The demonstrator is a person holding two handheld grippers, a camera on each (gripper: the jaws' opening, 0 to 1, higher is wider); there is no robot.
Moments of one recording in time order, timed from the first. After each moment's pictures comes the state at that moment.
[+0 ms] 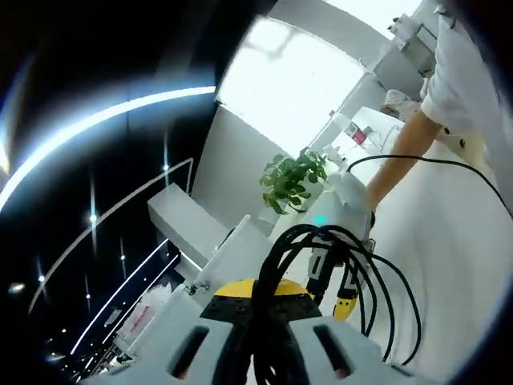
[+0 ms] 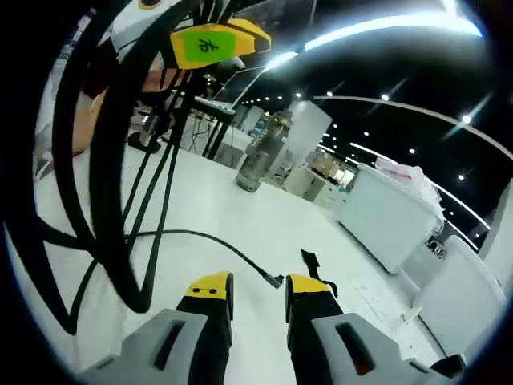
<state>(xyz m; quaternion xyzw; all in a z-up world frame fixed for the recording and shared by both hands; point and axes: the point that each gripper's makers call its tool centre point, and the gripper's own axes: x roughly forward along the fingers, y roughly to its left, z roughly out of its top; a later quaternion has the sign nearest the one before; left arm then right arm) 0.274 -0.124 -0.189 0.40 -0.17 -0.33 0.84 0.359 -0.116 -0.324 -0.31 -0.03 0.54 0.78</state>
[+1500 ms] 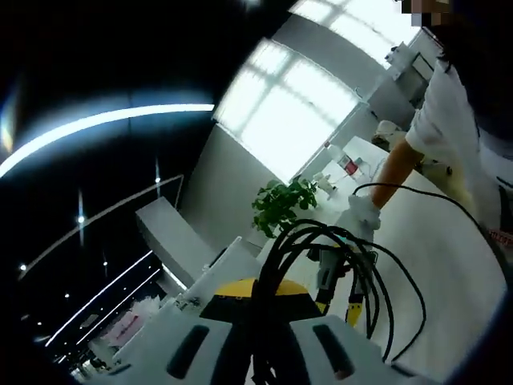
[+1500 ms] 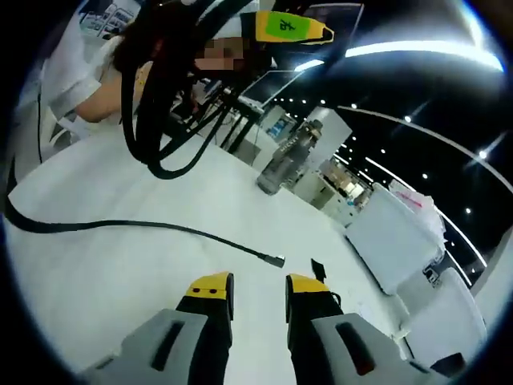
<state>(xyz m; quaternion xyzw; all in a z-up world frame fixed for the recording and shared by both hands) 0.251 -0.097 -0.154 0.33 -0.20 -0.40 0.83 0.326 -0.115 -0.327 -0.38 -0.07 0.55 0.74</state>
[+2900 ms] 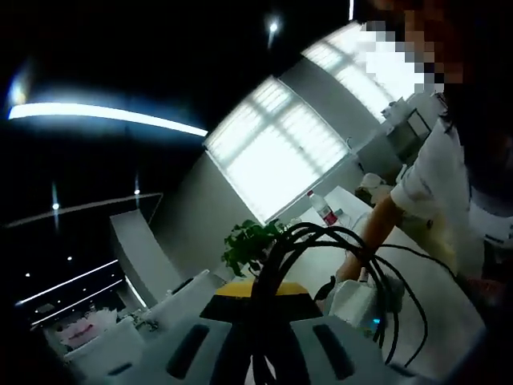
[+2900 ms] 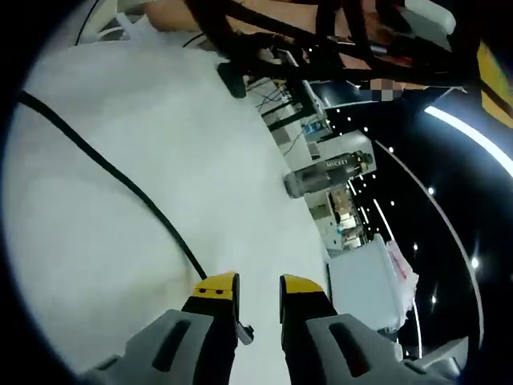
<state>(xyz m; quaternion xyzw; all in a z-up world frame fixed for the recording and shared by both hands) 0.227 -0.145 -0.146 0.25 -0.22 -0.49 0.80 0.303 -0.089 -0.340 -0.55 -0.17 0.50 0.64</state>
